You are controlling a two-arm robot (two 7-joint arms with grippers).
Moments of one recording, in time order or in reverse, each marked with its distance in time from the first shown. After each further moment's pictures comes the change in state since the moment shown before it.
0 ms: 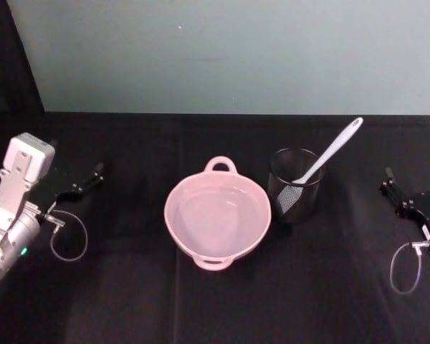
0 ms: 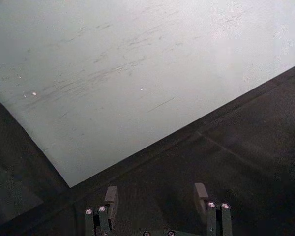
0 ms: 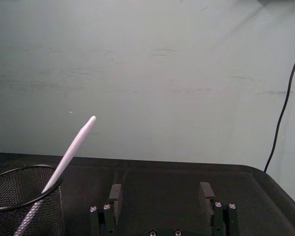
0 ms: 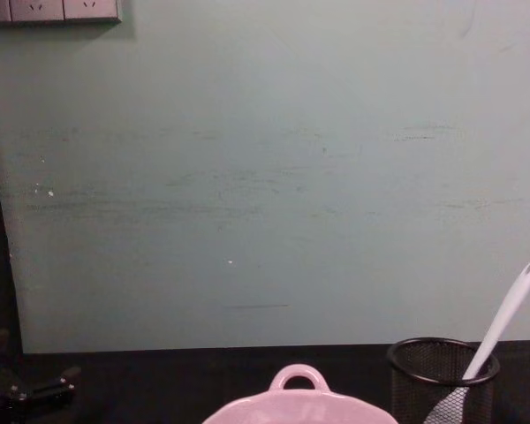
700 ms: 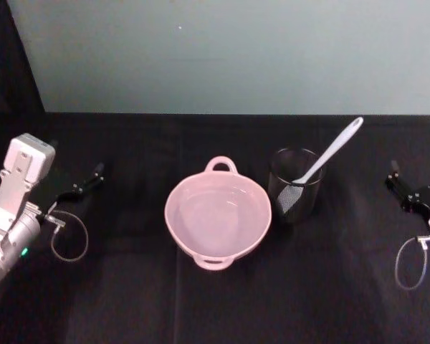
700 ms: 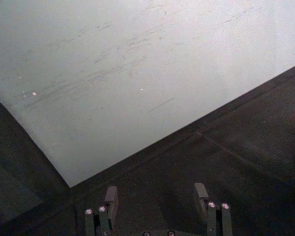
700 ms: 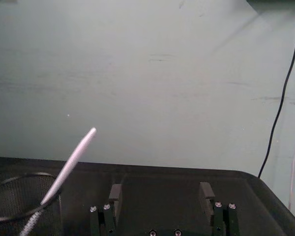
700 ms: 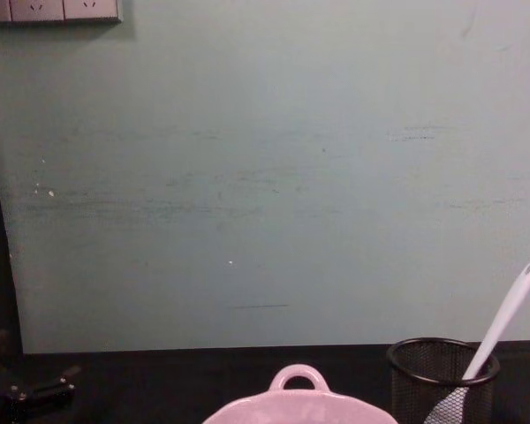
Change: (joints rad) left arm 0.000 0.000 0.000 0.000 0.000 0.000 0.000; right arm -0.025 0.025 -0.001 -0.078 0.001 0.046 -0.041
